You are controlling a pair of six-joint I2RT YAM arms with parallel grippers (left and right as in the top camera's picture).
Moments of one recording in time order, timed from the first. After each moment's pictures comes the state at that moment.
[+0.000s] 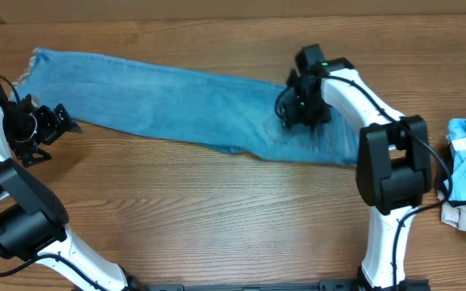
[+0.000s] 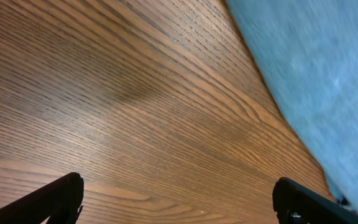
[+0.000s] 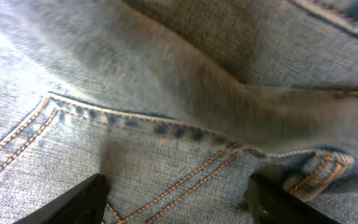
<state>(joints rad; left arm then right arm) 0.57 2.04 1.77 -1.33 0.26 -0.08 0.21 2.20 1.65 -1.00 -0.11 0.04</state>
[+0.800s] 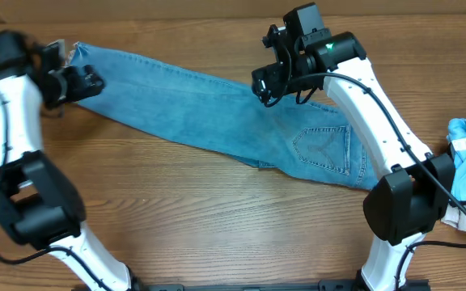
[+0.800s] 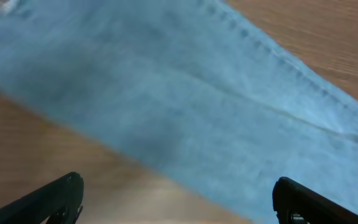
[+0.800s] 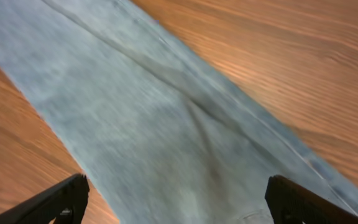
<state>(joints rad) 0.36 2.04 1.77 -0.87 0.34 0.06 0.34 1.99 1.91 -1.06 -0.19 0.00</state>
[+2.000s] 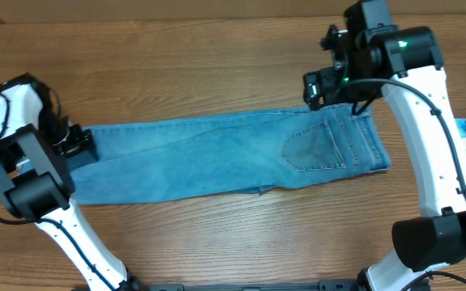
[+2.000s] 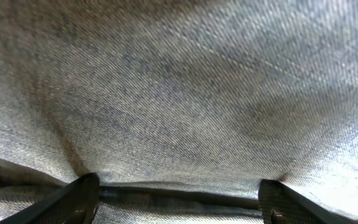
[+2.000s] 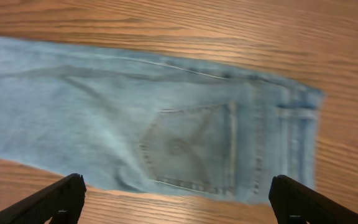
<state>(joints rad) 0.48 2.34 1.81 -1.37 0.00 -0.05 0.18 1.80 1.95 -1.41 -0.11 0.00</state>
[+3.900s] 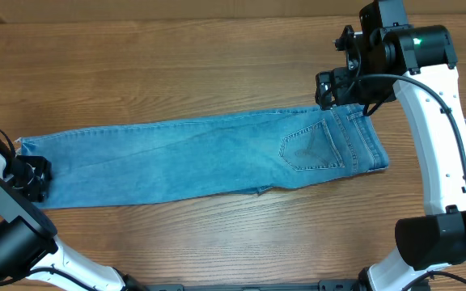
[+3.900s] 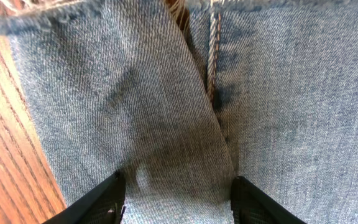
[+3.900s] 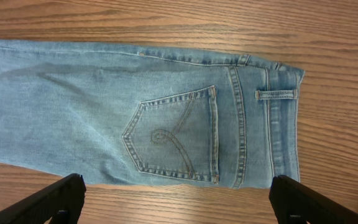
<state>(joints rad) 0.75 1.98 1.31 -0.85 0.01 -0.79 0.14 1.80 1.95 -1.45 -0.11 -0.01</state>
